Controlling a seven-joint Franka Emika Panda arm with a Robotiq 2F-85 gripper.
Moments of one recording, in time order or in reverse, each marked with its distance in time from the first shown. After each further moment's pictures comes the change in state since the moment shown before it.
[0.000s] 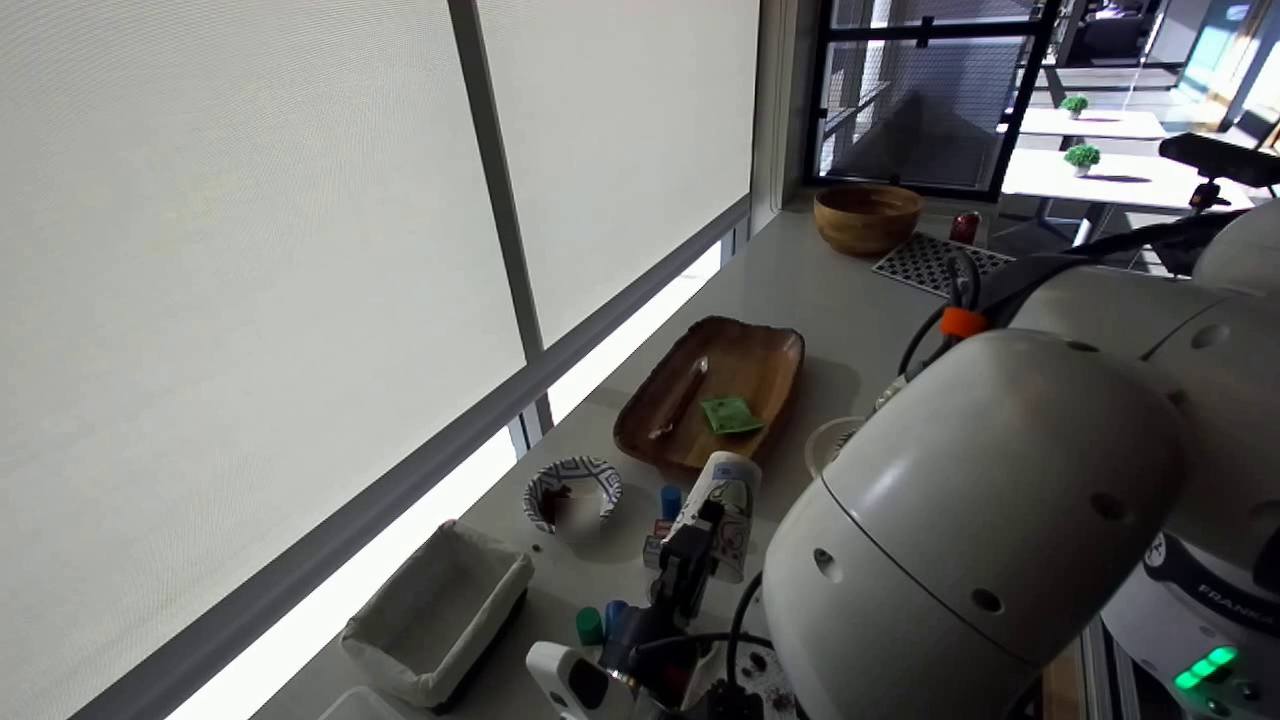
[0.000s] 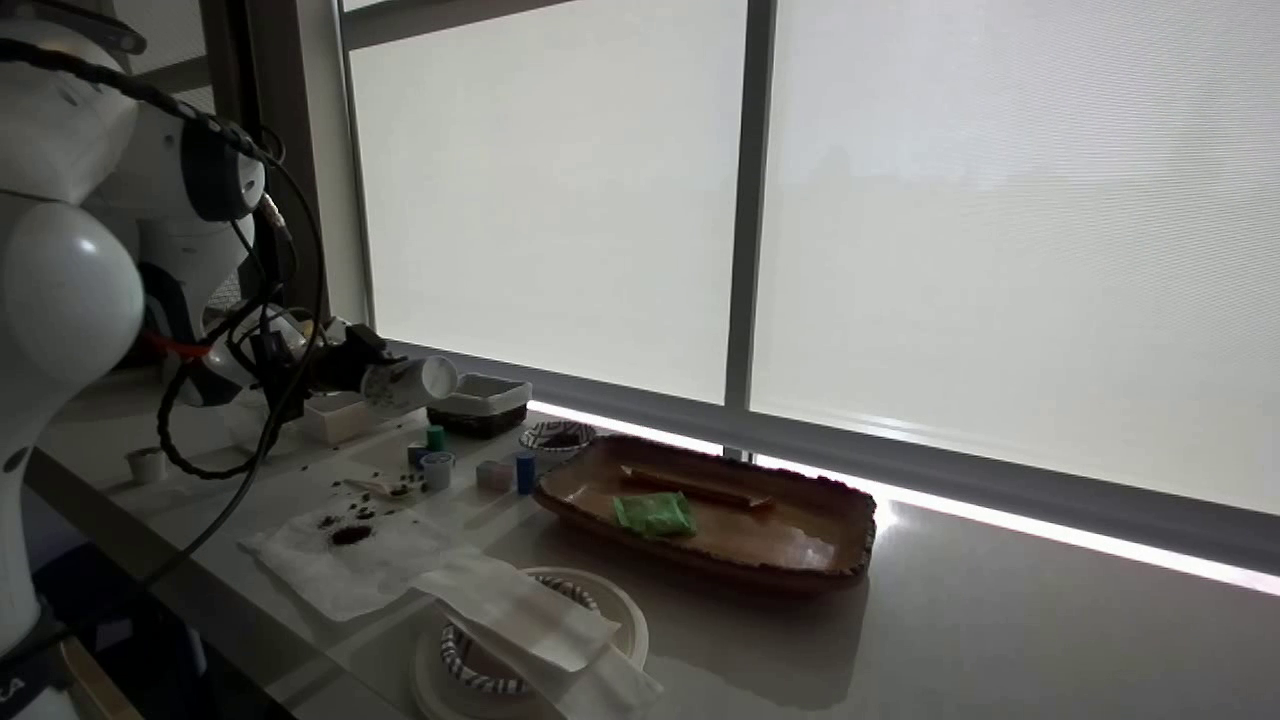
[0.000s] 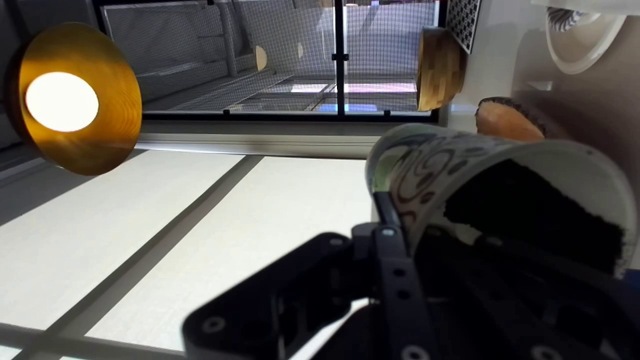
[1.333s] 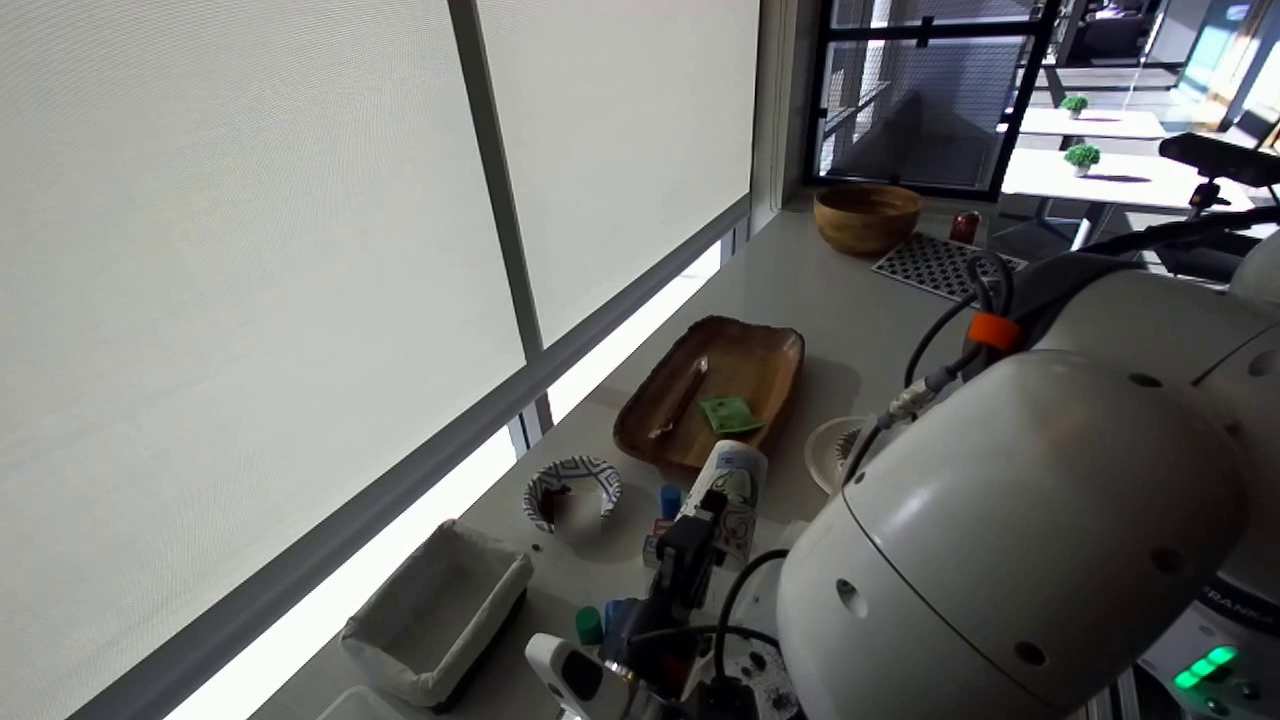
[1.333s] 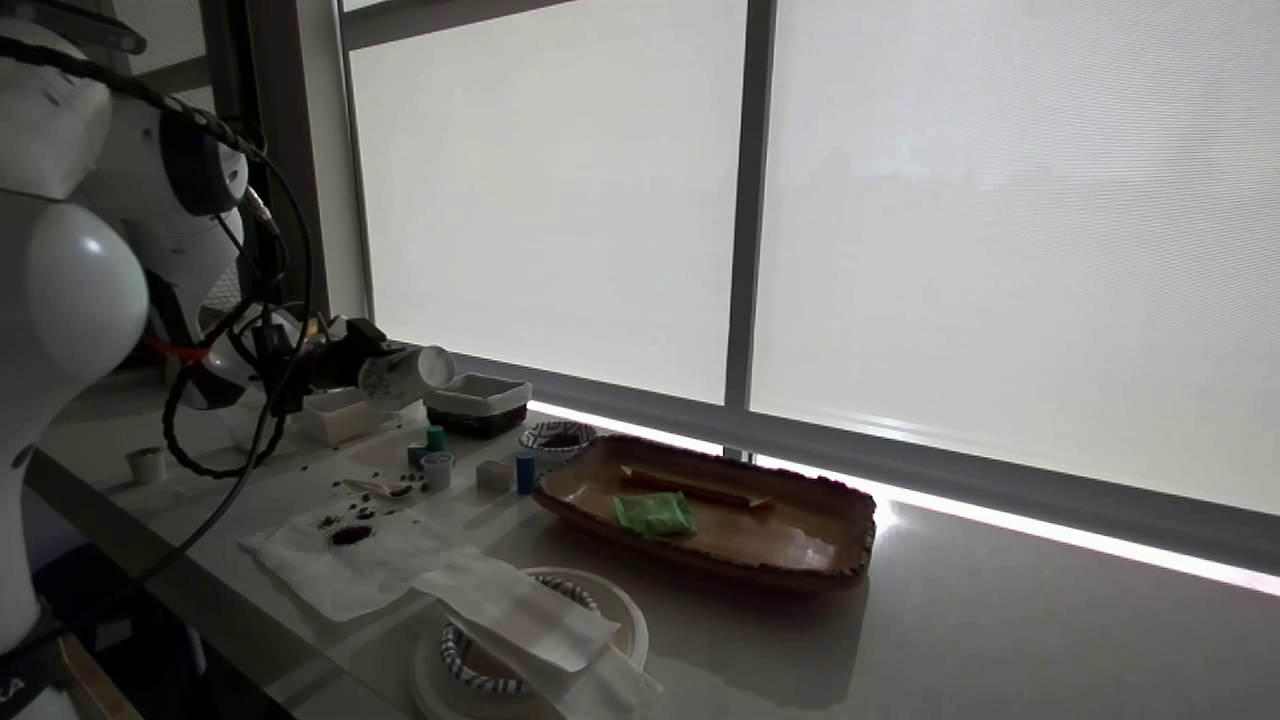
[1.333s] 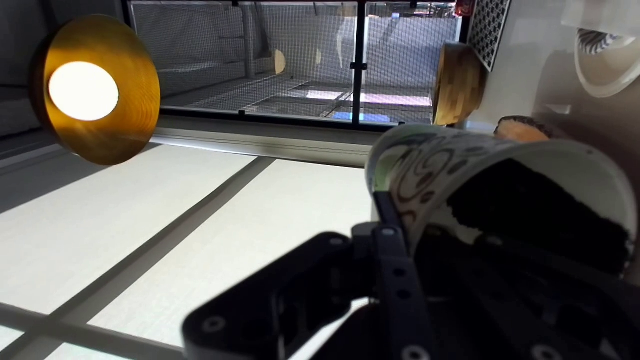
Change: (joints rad) arm 0.076 0.003 -0.109 -0.001 0.039 0.000 -0.107
